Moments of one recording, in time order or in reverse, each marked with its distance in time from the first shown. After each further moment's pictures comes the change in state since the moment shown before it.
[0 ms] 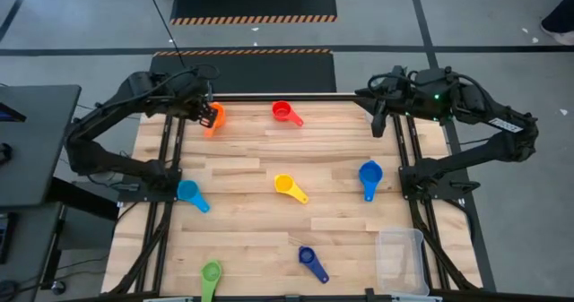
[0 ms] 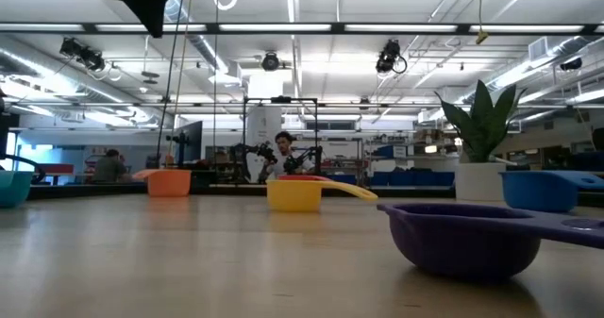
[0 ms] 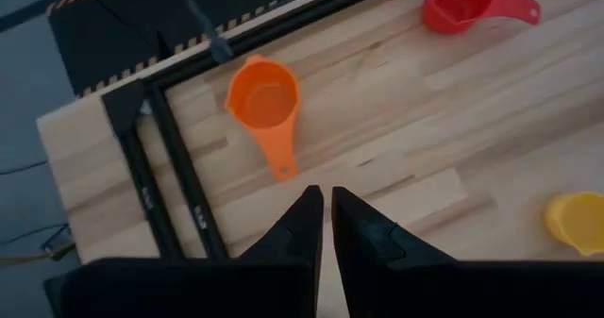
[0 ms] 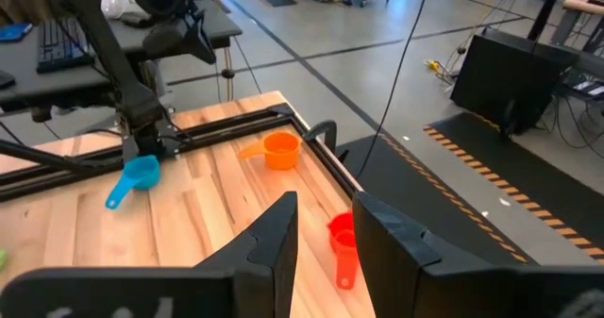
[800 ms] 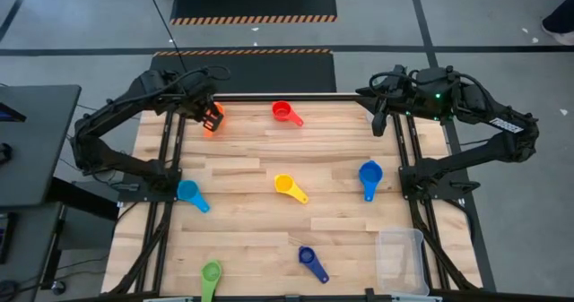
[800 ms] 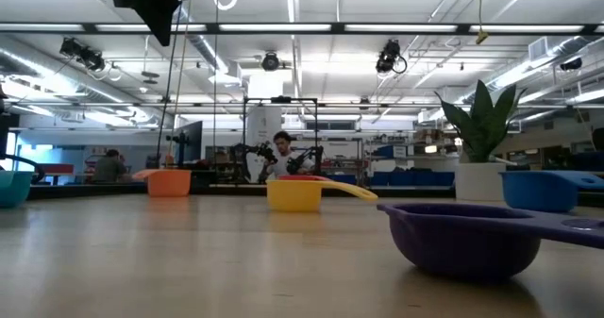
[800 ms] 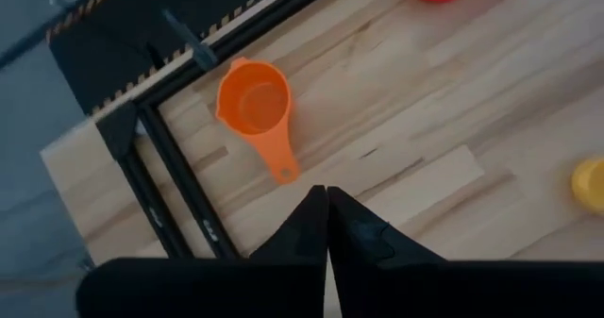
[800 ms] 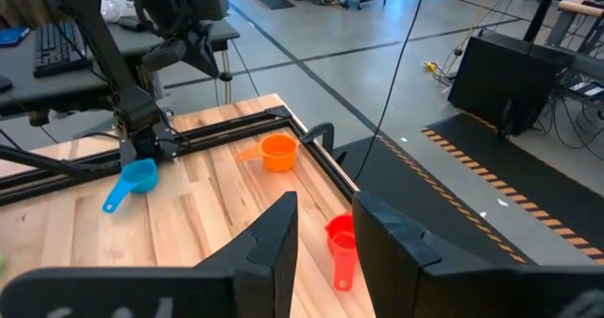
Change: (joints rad) left arm 0.006 0.054 -0.001 0.015 0.022 0.171; right arm -0.005 -0.006 0.000 0.003 0.000 0.000
